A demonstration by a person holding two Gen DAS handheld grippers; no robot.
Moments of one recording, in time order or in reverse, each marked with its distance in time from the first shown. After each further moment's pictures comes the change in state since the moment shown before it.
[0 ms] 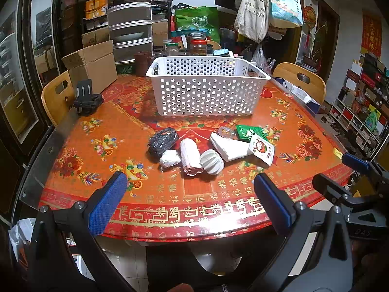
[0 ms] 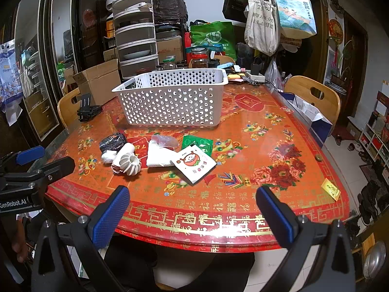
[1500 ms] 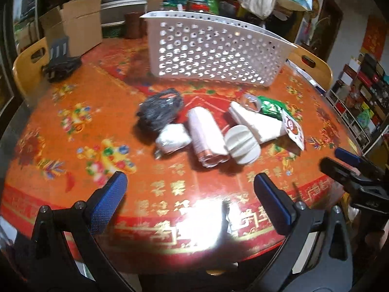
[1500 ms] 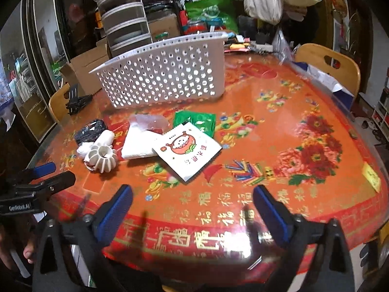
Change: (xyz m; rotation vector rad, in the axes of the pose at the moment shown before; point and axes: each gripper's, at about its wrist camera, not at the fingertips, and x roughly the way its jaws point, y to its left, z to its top) left arm 0.116 0.033 -0.020 -0.026 0.146 -0.113; right arm 0.104 -0.025 -0.012 0.081 0.116 0.083
